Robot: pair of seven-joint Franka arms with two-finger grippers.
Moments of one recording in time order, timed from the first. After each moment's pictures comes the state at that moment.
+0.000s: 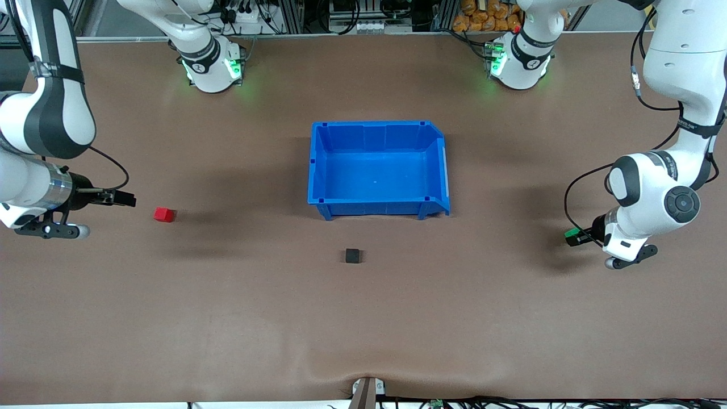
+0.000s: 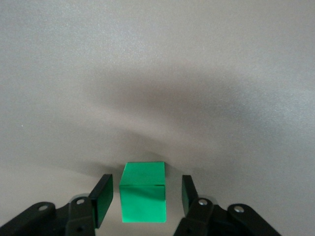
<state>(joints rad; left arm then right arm) 0.15 0.54 -0.02 -1.93 0.03 2.43 -0.24 -0.06 0.22 -0.04 -1.77 -0.01 1.80 0.00</state>
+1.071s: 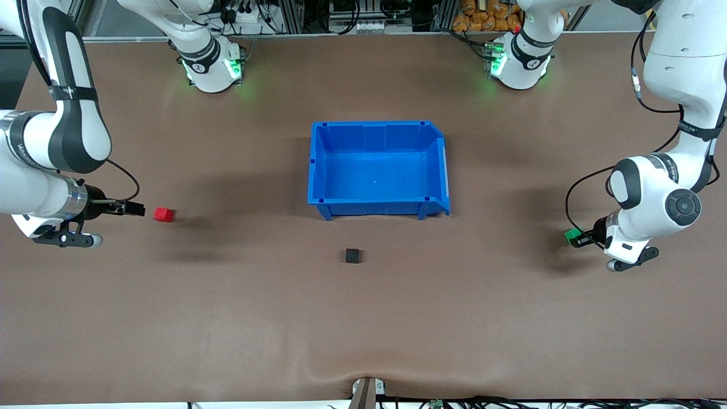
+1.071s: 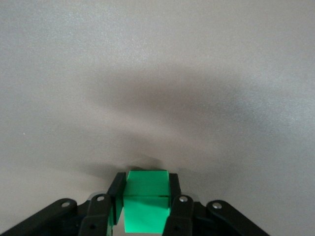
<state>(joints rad) 0.15 0.56 -0.02 -1.91 0.03 2.43 -0.24 -0.07 0.28 -0.04 -1.82 -0.01 1.92 0.00</state>
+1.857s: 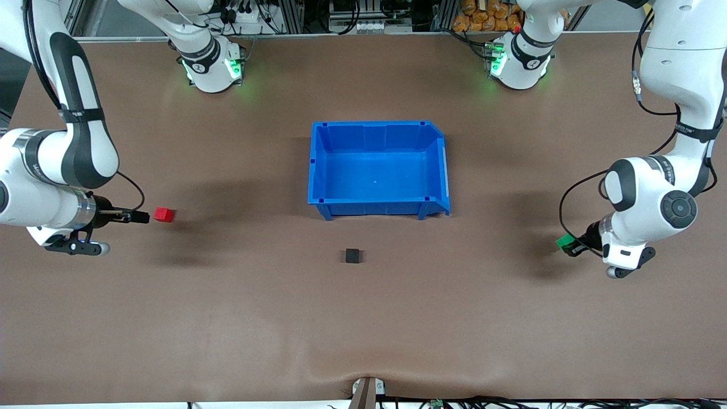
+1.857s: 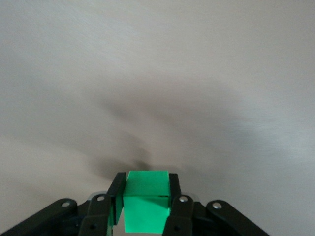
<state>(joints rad) 0.14 0.54 -0.11 -1.85 0.03 2.38 -0.57 -0.08 0.36 -0.05 -1.82 -0.01 1.97 0.00</state>
